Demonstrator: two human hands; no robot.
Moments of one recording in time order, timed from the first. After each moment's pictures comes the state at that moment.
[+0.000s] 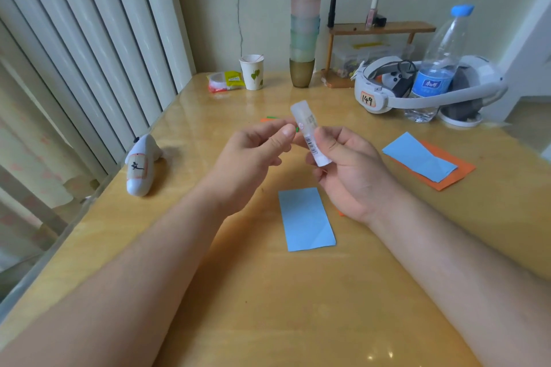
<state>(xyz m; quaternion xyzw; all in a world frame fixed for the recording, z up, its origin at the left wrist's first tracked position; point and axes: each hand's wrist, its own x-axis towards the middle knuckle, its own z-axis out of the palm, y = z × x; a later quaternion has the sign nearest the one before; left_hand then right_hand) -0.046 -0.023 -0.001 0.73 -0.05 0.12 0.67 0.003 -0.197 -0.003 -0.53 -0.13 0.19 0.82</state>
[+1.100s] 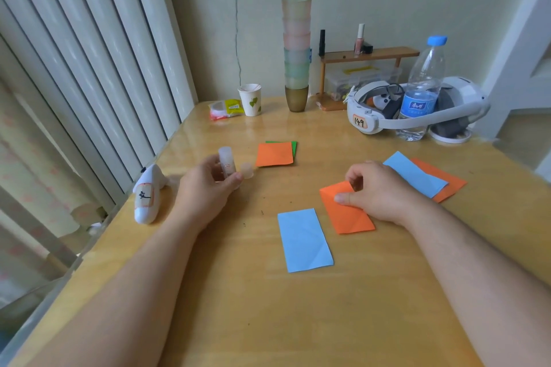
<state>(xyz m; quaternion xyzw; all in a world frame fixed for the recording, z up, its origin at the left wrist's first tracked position) -0.045 0.045 -0.023 0.87 0.18 0.19 0.42 0.059 -0.259 -0.020 -0.94 -0.18 0.04 0.30</state>
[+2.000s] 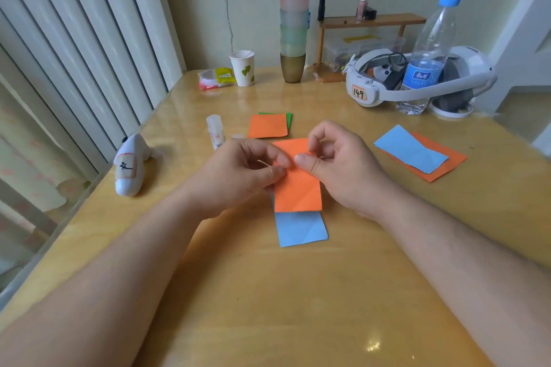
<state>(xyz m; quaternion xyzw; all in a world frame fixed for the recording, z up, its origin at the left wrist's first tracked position) -0.057 -0.009 -0.010 0.82 -0.07 0.04 0.57 0.013 -0.215 -0.020 -0.77 -0.29 0.04 0.57</state>
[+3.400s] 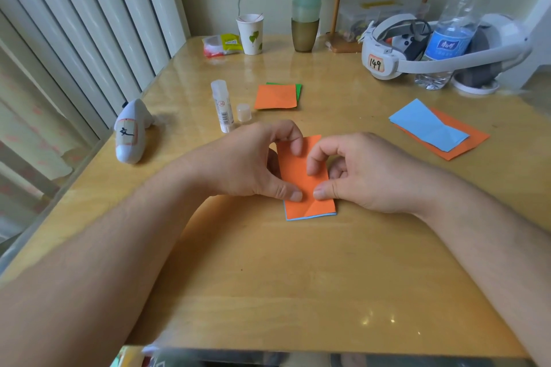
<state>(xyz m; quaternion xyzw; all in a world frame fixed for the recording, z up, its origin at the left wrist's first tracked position) -0.064 -0.015 -0.006 0.90 -0.13 -0.06 0.41 -0.008 -0.239 -0.005 -0.85 -0.37 0.15 0.34</state>
